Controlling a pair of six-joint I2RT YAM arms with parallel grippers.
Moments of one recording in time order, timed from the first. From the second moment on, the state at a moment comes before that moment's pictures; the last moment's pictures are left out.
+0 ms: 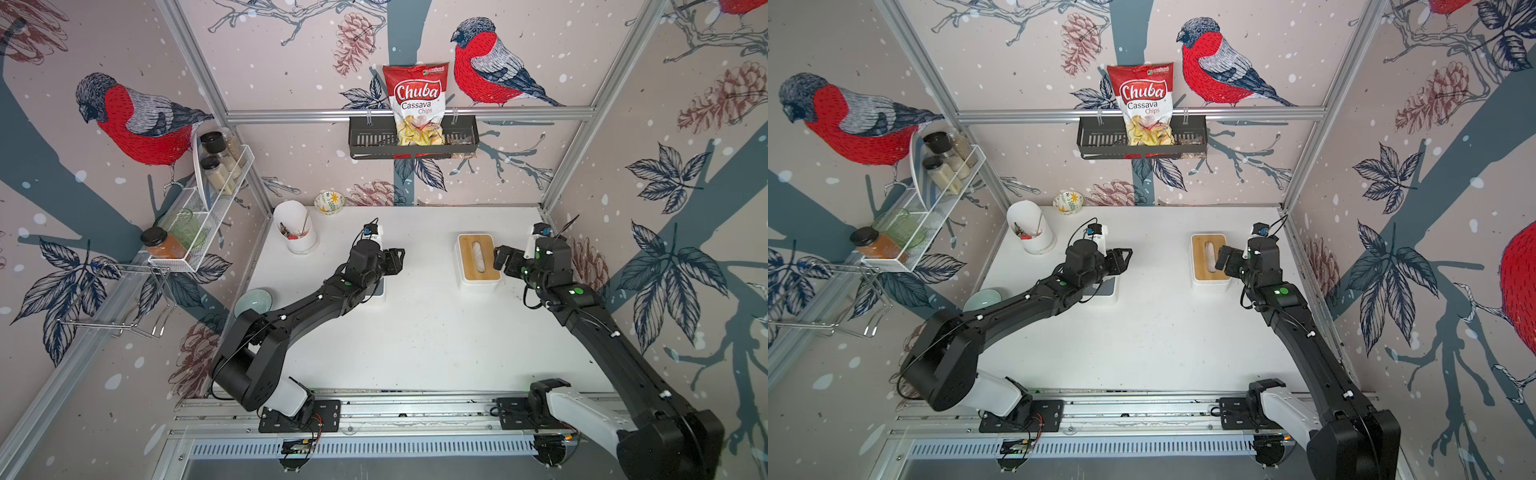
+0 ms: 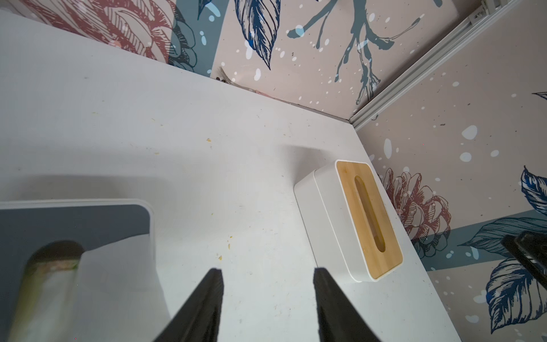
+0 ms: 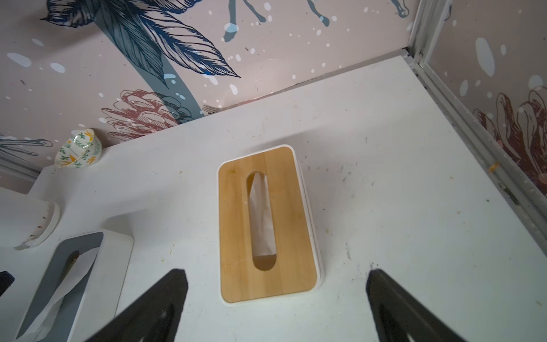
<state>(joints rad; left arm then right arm) -0.59 1.53 0.89 0.25 0.04 -0.58 0.19 1.05 0.86 -0.37 0.04 0.34</state>
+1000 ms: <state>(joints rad) -0.68 1.65 0.76 0.56 0.07 -0.41 0.09 1.42 1.06 -0.41 -0.02 0.26</state>
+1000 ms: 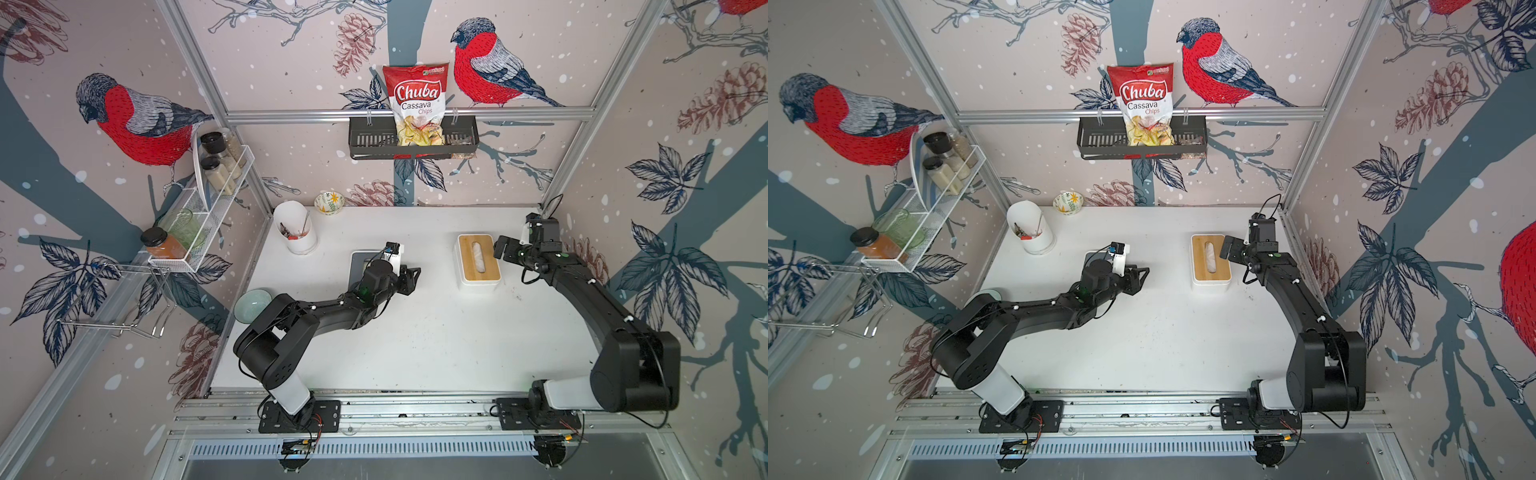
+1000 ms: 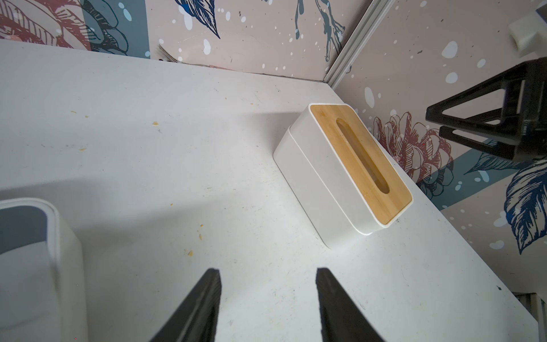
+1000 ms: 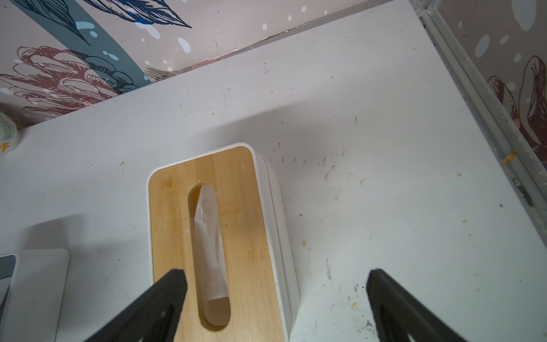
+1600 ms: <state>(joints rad) -0.68 1.66 0.76 0.56 0.07 -0.41 0.19 1.68 1.16 -0.43 0.11 0.21</state>
